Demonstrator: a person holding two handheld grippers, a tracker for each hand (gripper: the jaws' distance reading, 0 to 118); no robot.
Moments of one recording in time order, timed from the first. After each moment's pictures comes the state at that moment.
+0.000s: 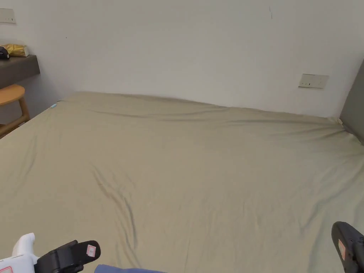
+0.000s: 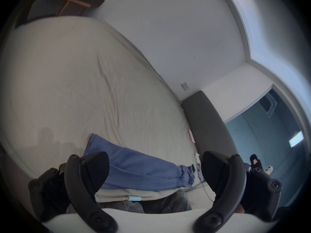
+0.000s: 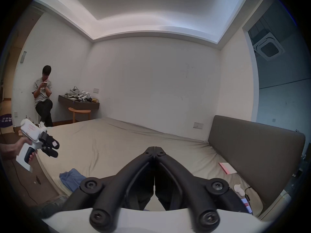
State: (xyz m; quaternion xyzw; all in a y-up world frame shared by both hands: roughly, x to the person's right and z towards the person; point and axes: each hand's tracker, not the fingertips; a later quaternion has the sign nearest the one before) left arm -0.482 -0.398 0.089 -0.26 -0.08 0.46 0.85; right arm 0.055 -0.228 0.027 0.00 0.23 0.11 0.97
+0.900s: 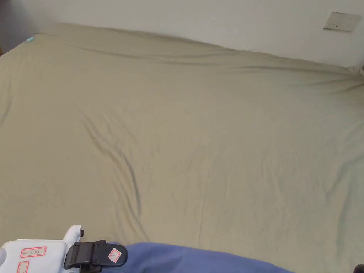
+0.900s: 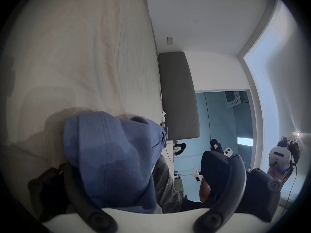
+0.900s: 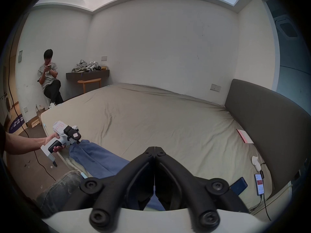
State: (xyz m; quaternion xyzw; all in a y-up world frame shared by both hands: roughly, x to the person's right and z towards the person) left arm -0.518 -0.571 -0.015 -0.39 -0.33 0.56 0.65; right arm 0.022 -0.297 -0.008 -0.19 0.27 0.14 0.93
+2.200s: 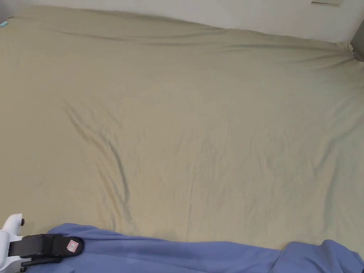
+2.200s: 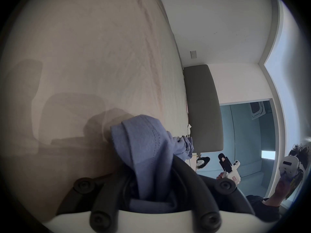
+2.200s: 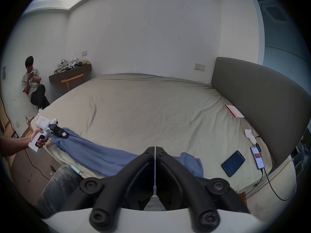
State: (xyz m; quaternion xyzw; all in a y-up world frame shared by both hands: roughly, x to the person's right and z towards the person) left arm -0.584 -0.549 0.025 -0.41 -0.19 0.52 0.72; right arm 0.053 -0.324 -0.009 -0.26 0.20 0.10 0.94
